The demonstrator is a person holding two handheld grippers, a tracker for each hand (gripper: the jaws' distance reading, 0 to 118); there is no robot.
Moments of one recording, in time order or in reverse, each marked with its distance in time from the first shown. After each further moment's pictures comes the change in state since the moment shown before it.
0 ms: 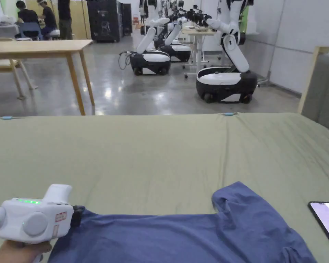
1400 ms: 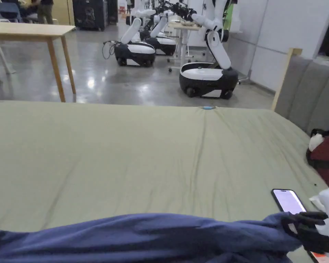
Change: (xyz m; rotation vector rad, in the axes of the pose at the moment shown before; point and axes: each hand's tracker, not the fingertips) left arm -0.018 -0.134 0.210 0.197 -0.191 0.051; right arm 0.035 -0.034 -0.010 -0.098 0.043 0.046
